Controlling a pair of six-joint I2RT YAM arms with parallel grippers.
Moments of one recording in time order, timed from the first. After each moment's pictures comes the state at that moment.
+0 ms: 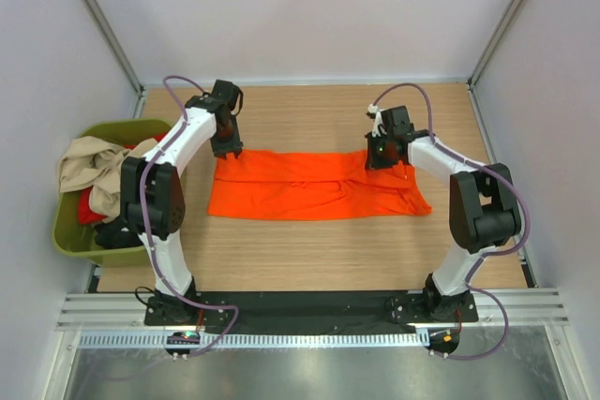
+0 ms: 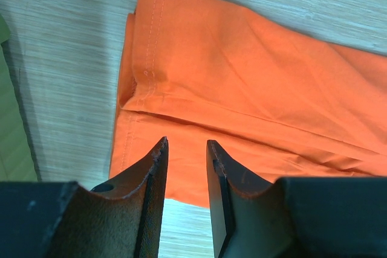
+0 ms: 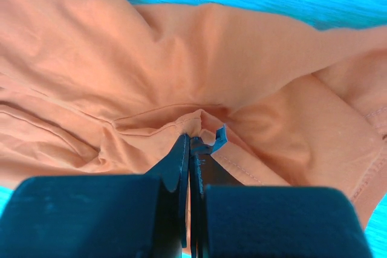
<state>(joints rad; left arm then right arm) -0.25 1.90 1.61 -0.92 -0.16 -0.44 0.24 1.74 1.14 -0.37 -0.17 0.09</state>
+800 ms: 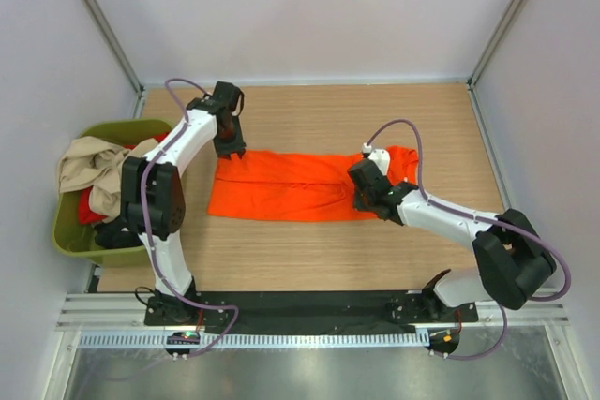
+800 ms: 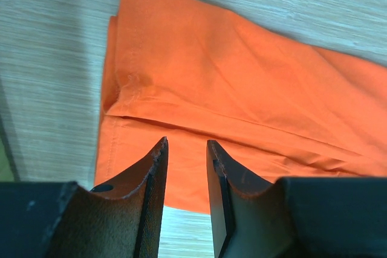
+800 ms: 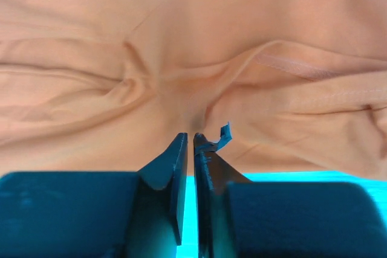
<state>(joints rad) -0.26 1.90 1.59 -0.88 -0.12 -0.45 0.63 1.39 0.74 -0.29 0.36 0.60</state>
